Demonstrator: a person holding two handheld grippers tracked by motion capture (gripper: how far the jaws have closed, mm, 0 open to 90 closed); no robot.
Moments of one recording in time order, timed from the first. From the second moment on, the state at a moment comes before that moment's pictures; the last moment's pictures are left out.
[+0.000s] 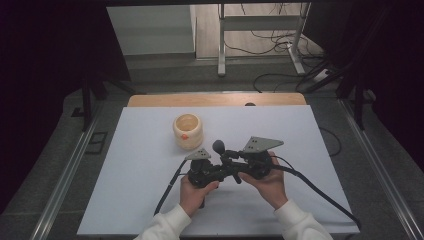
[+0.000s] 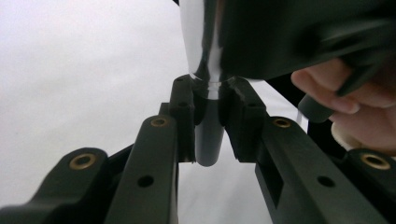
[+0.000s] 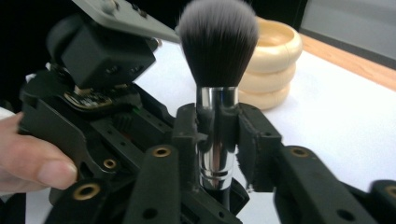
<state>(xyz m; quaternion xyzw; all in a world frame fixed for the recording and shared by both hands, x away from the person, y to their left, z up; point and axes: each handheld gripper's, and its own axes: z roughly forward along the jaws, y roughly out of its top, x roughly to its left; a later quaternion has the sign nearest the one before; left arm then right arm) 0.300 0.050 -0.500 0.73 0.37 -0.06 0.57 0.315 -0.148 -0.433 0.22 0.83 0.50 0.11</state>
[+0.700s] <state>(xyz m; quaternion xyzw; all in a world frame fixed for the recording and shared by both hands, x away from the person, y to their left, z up) 0.303 0.061 -0.498 0.73 0.38 -0.04 0.56 0.319 -0.190 -0.427 0.26 0.81 0.51 0.11</state>
